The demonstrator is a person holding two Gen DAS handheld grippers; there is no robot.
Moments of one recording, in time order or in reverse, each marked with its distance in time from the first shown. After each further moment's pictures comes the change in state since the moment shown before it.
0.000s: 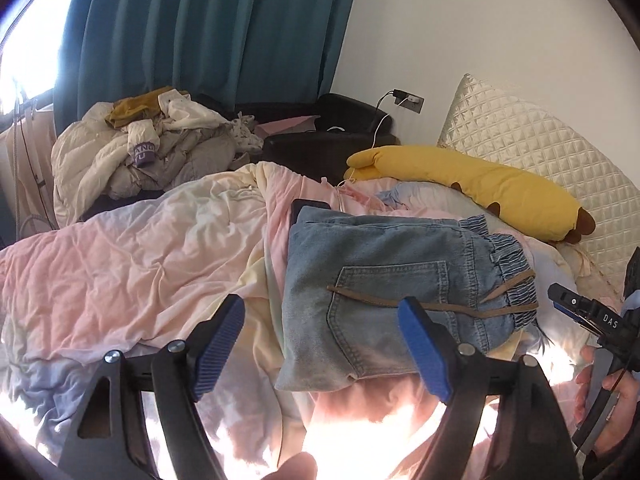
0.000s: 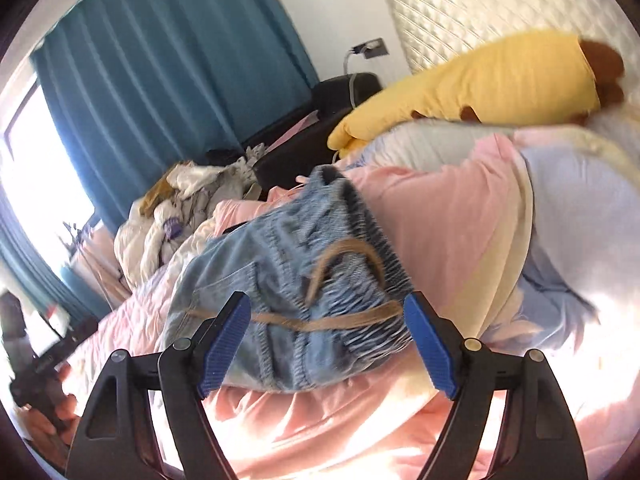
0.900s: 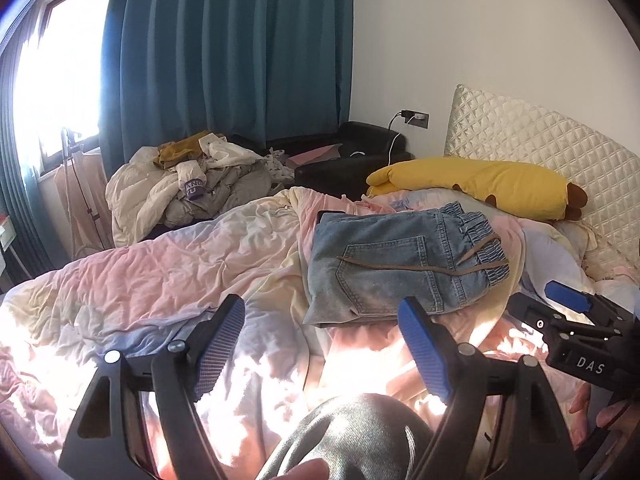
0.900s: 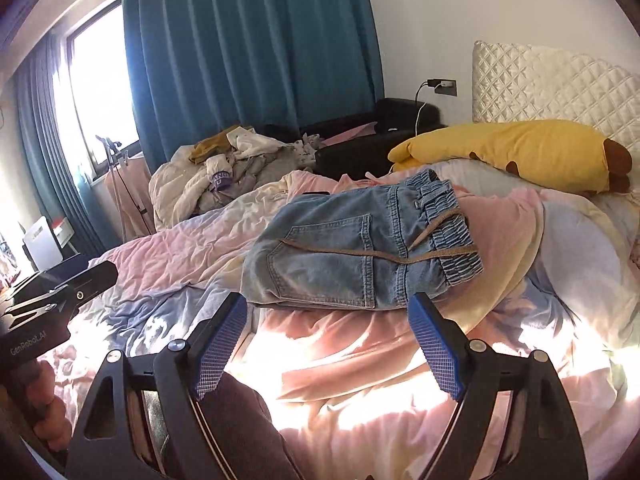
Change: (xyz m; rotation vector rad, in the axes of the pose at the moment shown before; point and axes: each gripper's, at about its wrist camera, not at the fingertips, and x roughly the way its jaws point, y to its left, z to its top) left arm -0.141 -0.048 -0.066 0.093 -0.110 0.172; right arm -0.086 0.123 -0.085 -0.285 -0.023 0.011
